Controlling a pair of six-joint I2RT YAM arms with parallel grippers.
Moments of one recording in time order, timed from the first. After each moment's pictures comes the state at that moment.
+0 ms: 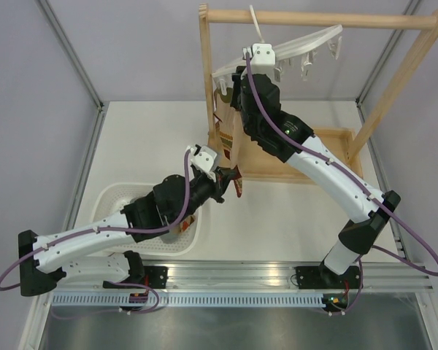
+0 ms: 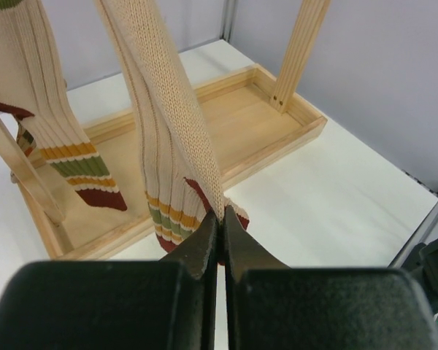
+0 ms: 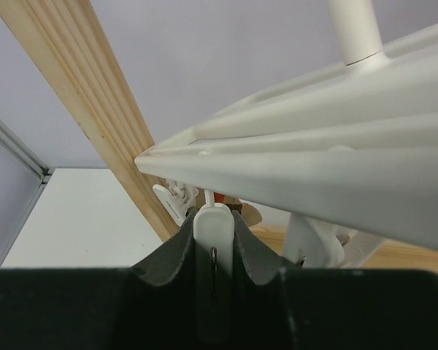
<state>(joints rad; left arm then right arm) -1.18 1.02 0.96 0.03 -0.42 -0.16 0.82 1.67 1.93 -0.32 0.73 0.20</state>
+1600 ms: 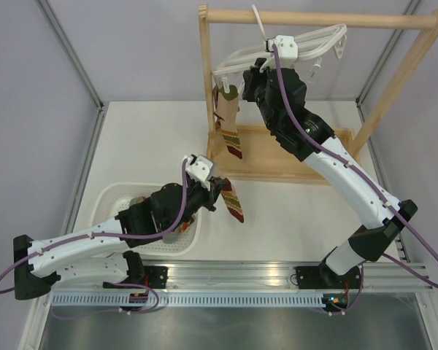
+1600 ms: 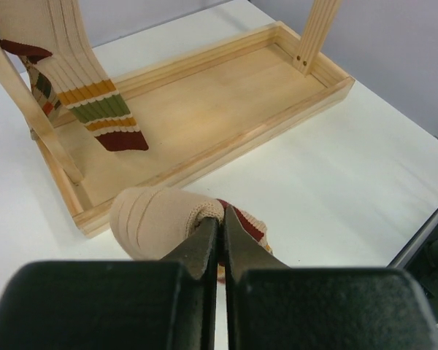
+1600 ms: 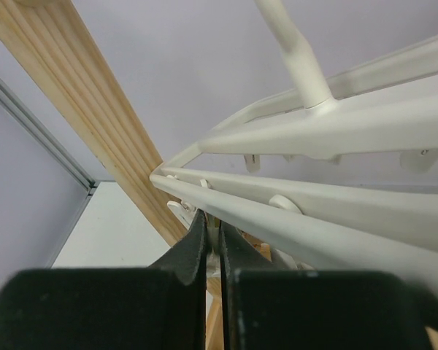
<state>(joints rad) -1.19 0.94 0.86 -0.06 -0.46 -0.17 0.73 1.57 1.85 -0.26 0.53 0.25</state>
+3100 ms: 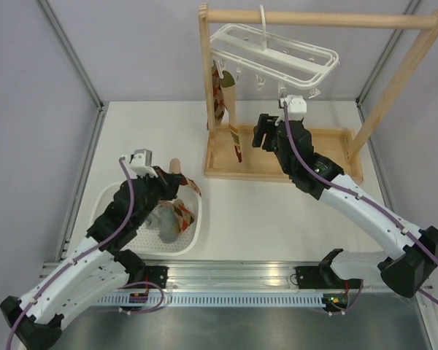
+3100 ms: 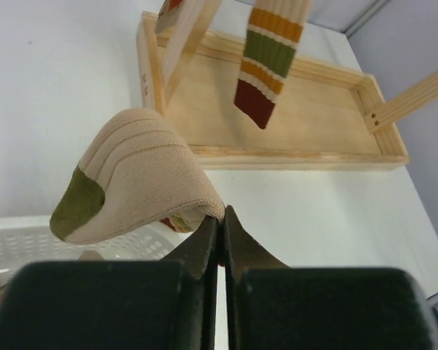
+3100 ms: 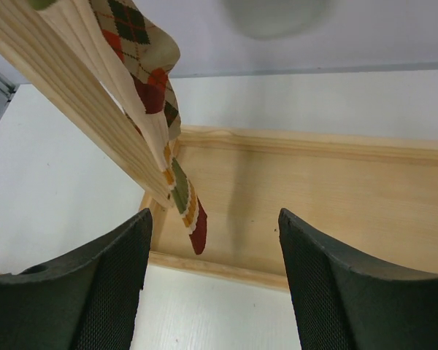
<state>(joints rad) -0.68 0.69 0.65 -0.18 -0.24 -0.53 0.70 1.27 1.22 -0.19 0.52 0.33</state>
